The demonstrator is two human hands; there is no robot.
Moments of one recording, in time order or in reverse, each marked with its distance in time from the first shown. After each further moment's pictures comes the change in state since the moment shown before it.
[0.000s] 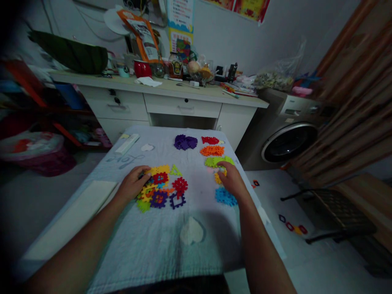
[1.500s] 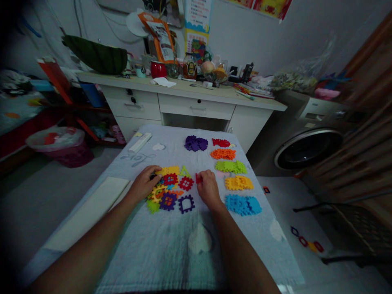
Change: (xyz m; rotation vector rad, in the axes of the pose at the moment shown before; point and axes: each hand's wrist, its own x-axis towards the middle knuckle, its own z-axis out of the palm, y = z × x) left_hand -0.002 0.006 -0.003 0.025 -0.028 0.047; right_hand 0.007 -0.056 0.118 0.067 0.051 -0.171
